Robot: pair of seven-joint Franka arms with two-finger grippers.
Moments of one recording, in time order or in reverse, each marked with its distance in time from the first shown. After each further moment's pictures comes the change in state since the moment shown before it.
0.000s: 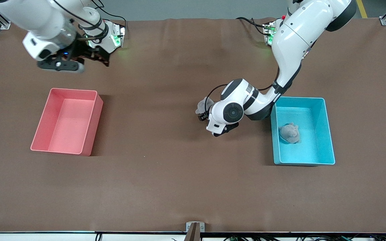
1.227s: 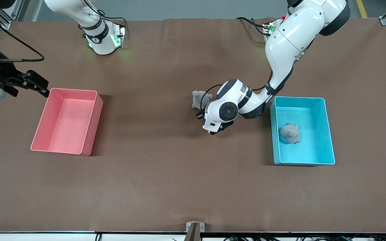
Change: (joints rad) left arm -0.026 0.043 0.000 0.000 -0.027 0.101 -0.044; right arm -0.262 0.310 0.035 0.505 -0.062 -0.061 -0.293
